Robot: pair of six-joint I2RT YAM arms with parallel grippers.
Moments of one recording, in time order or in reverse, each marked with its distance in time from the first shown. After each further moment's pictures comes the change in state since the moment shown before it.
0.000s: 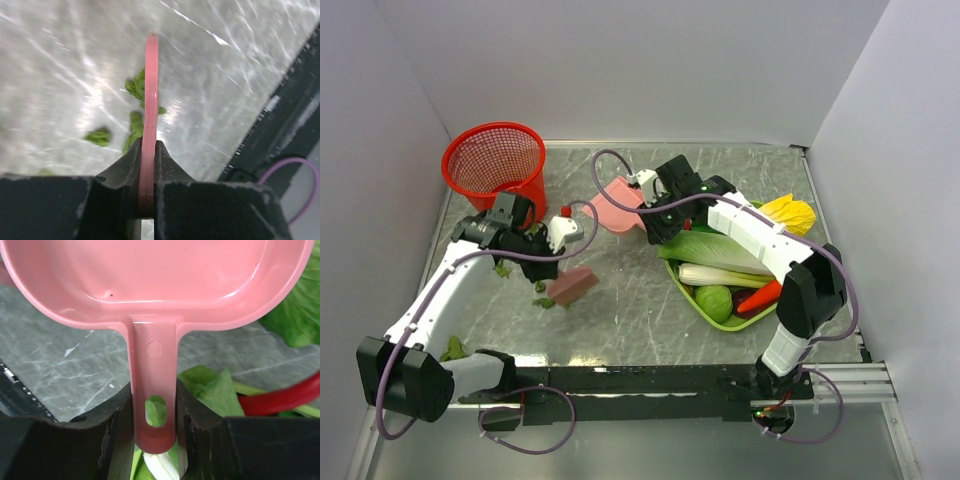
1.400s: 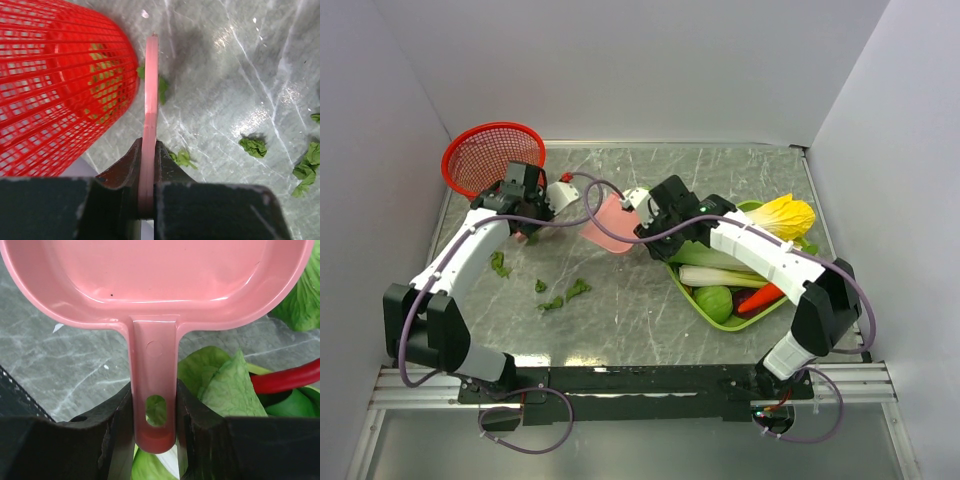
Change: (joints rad) left arm 0.018 0.254 0.183 0.307 -0.557 0.056; right arm 0.109 -0.118 -0.132 0.017 0.130 -0.057
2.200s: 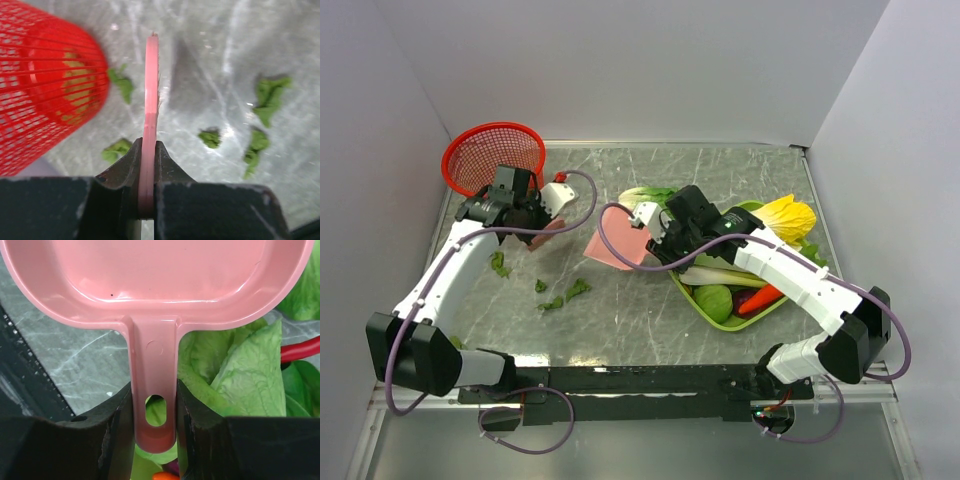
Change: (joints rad) left arm 0.002 -0.124 -0.012 -0.109 0.170 -0.089; right arm 0.030 -0.199 -0.079 -0.100 -0.032 -0.142
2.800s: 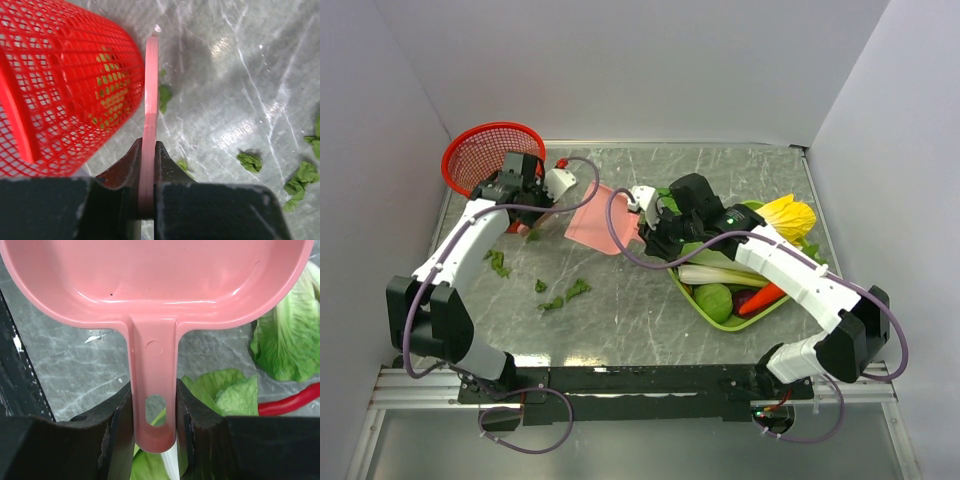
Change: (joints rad) left arm 0.020 0.166 0.069 0.117 -0.147 0.004; right arm -0.040 0.004 -0.002 0.215 -0.166 -0.010
